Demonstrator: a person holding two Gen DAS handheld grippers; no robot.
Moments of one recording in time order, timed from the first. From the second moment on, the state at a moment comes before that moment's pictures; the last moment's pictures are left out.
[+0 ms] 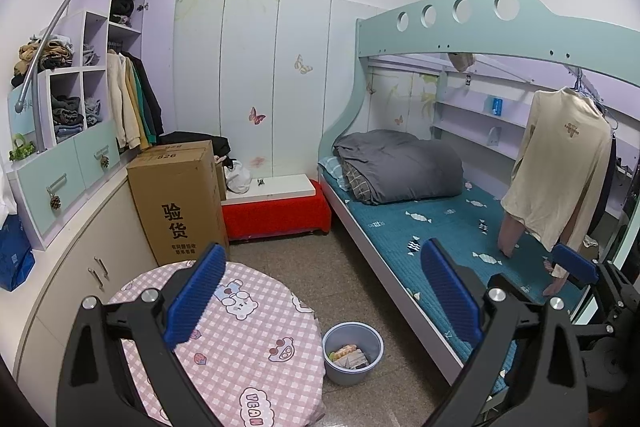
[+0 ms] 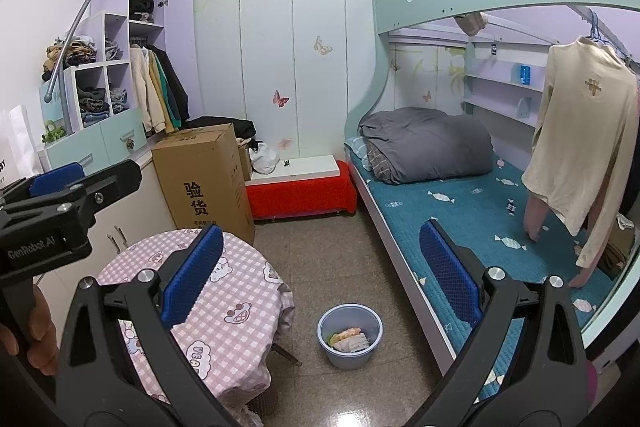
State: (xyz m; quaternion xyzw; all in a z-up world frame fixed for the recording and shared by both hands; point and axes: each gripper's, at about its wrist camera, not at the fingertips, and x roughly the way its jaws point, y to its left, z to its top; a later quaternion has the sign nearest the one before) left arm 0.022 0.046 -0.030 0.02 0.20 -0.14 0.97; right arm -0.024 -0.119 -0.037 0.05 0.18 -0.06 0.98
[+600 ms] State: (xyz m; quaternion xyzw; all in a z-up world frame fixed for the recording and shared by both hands) left arm 0.023 0.046 -0.030 0.02 0.20 -0.15 0.97; right arm -0.022 -0.118 -0.040 0.05 0.18 -0.06 0.98
